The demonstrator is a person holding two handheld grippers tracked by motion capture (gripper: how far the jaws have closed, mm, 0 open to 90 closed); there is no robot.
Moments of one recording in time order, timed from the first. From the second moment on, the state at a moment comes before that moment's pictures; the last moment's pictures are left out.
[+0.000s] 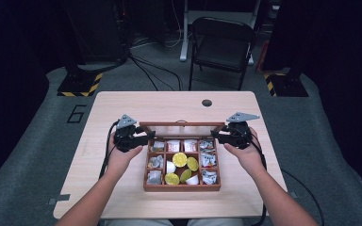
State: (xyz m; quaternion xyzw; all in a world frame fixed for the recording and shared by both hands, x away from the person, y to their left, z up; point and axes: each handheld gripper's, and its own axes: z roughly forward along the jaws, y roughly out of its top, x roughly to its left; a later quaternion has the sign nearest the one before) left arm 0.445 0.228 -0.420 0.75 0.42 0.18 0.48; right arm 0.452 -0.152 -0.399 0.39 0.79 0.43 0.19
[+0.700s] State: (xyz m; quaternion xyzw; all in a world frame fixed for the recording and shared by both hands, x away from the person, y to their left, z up) left arm 0.456 0.216 -0.431 0.73 0.45 0.19 0.48; right arm 0.463 -0.148 -0.413 0.42 0.78 0.43 0.19
